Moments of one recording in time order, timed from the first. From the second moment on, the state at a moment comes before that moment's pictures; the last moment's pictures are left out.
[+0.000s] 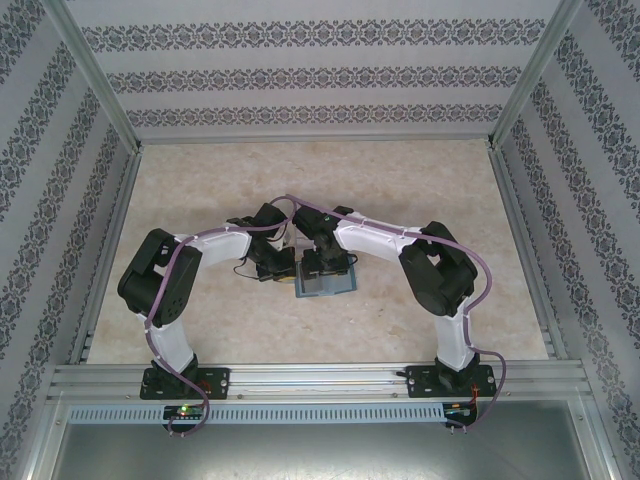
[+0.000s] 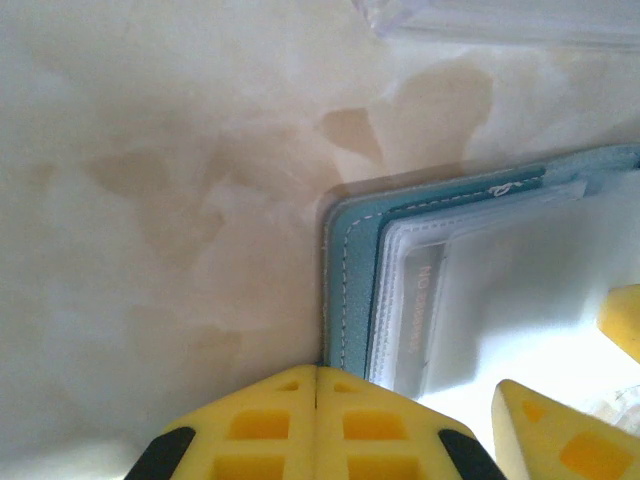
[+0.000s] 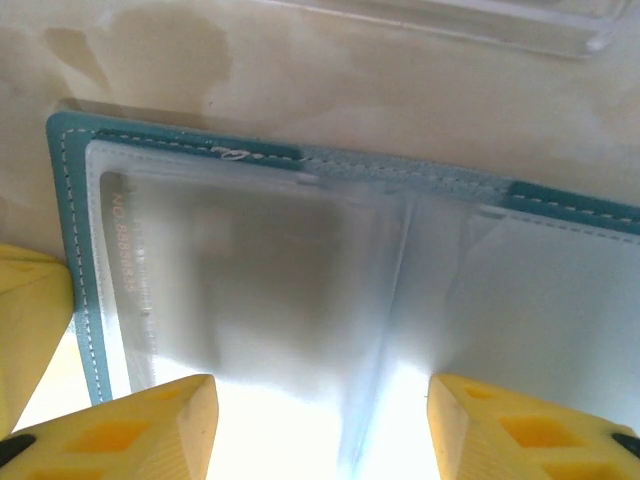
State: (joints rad) left arm -0.47 1.80 1.03 -0.53 0.43 -0.64; right arm 0.78 2.00 1.43 -0.88 -0.10 0.61
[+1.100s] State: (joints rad) left arm -0.47 1.80 1.03 -0.53 0.43 -0.64; right arm 0.78 1.98 1.38 -0.70 -0.27 0.68
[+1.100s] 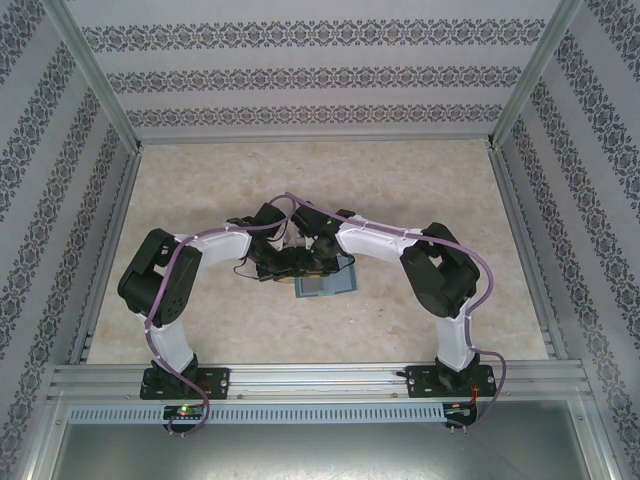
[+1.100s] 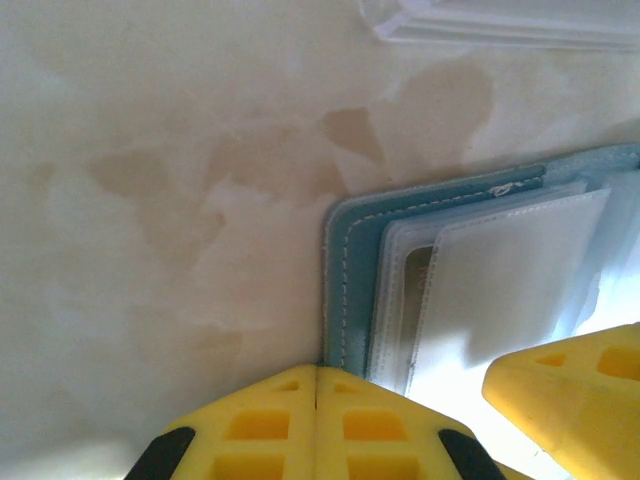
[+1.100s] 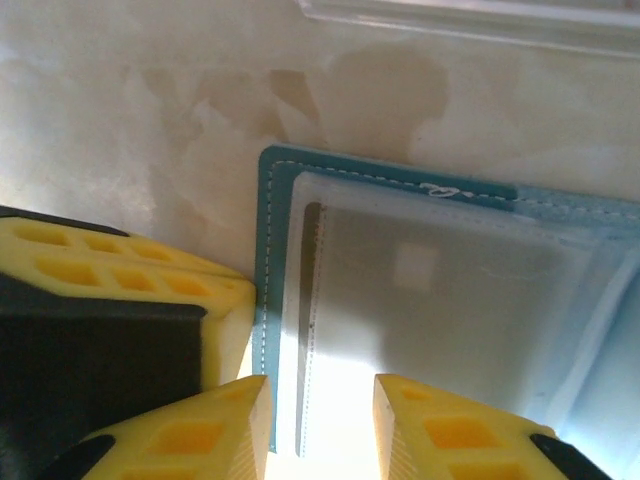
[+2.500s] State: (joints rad) left arm -0.47 1.80 1.02 -0.53 0.43 -0.64; right arm 0.79 2.02 1.42 -0.83 -0.15 0.62
